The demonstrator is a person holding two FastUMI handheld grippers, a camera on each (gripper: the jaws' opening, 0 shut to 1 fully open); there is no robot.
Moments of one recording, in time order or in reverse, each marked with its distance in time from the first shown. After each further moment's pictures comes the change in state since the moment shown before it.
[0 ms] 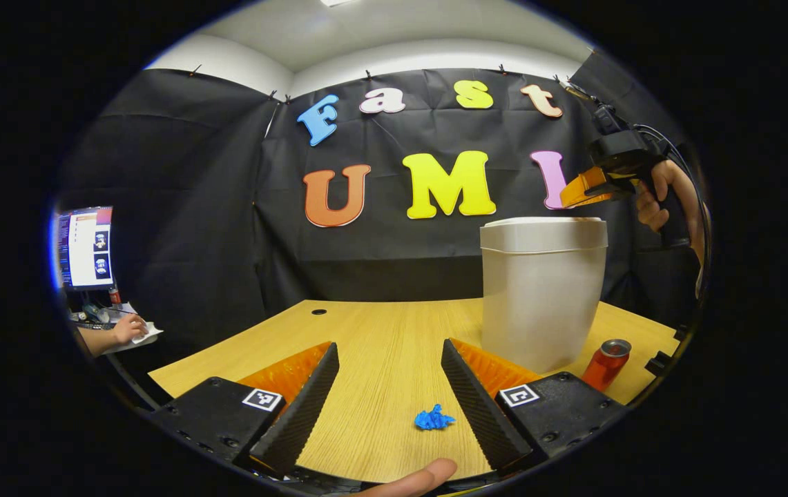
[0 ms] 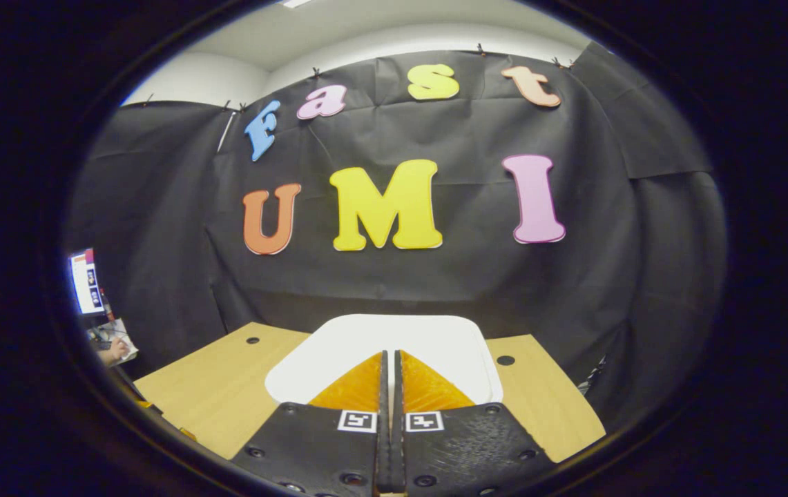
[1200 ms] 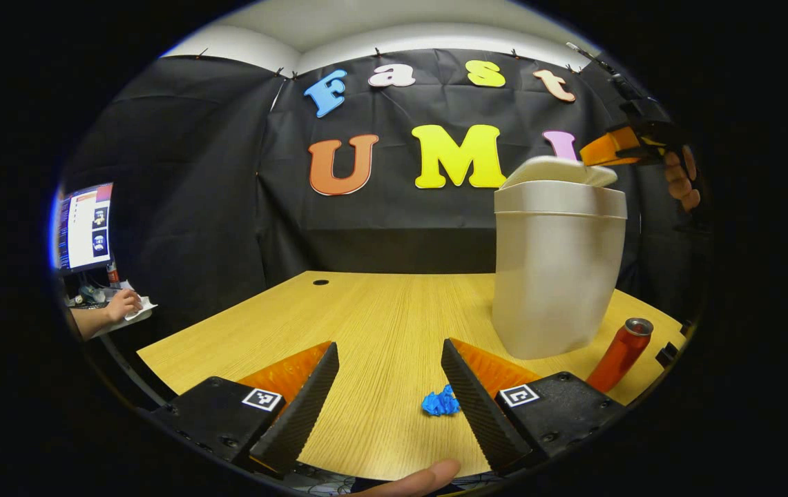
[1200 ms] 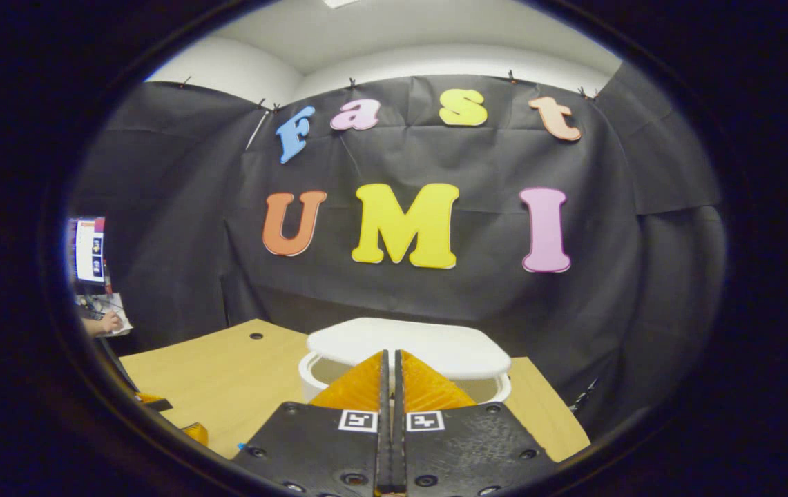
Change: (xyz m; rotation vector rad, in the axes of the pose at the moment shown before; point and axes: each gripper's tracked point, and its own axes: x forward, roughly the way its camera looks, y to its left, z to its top) left arm 0.008 0.015 -0.045 -0.019 0.099 0.033; right arm -0.047 0.022 0.003 -0.152 -0.128 -0.034
